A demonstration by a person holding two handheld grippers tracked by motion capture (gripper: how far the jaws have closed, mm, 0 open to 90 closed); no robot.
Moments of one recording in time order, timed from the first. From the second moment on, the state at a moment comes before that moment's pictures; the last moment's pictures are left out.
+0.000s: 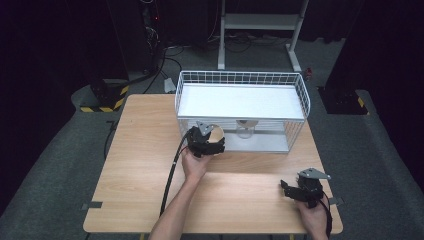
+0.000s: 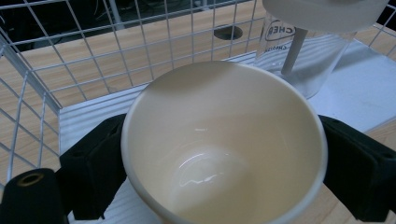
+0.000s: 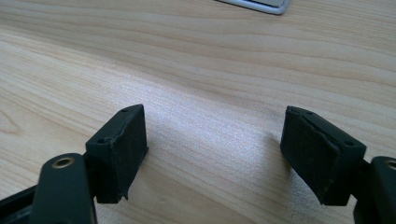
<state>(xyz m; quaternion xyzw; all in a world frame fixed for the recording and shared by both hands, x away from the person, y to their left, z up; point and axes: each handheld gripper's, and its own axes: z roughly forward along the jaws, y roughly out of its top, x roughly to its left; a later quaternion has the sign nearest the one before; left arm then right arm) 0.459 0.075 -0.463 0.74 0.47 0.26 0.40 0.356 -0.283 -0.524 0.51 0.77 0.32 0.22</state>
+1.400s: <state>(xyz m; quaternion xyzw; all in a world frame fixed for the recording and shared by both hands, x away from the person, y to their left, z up) 0.461 0.075 -0.471 0.73 0.48 0.27 0.40 0.356 -0.283 -0.524 0.51 0.77 0.32 0.22</state>
